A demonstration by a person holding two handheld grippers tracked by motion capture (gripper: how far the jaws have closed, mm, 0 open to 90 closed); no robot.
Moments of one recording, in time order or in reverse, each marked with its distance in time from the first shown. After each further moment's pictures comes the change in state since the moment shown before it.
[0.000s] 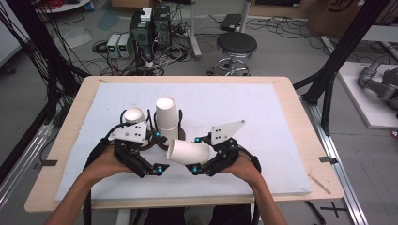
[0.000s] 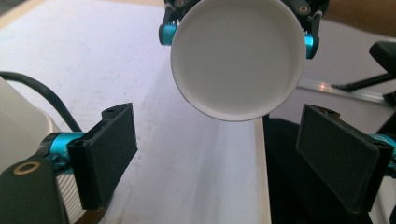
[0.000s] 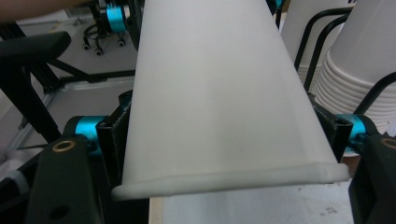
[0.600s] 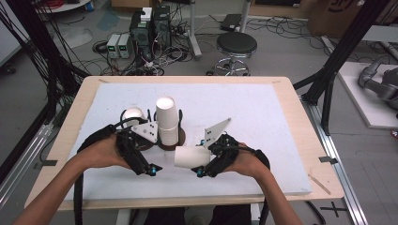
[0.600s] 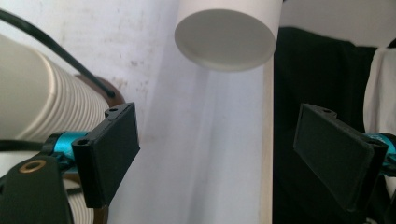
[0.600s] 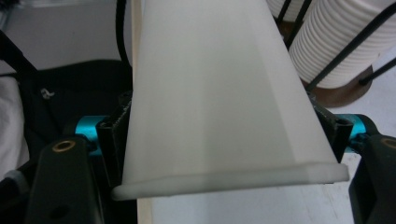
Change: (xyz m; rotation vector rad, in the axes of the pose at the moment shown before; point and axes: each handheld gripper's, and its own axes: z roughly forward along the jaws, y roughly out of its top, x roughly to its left) left arm 0.004 0.032 0.002 0.475 0.000 0.062; right arm 0.002 0.015 0.000 0.360 -0.082 -0.037
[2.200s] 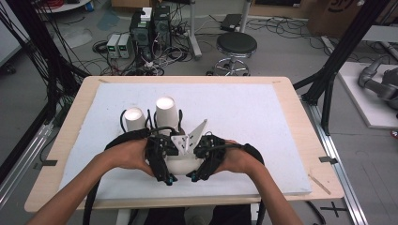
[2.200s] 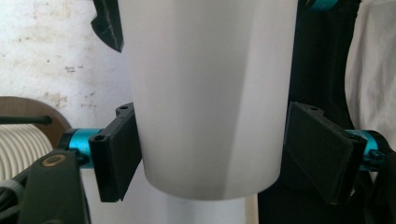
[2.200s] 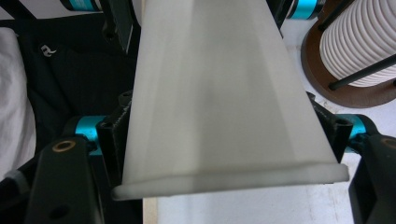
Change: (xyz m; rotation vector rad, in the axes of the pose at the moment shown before) left arm -0.007 0.042 0.053 0.179 -0.146 0.074; right arm 0.008 0.031 0.017 0.195 0.052 -0.080
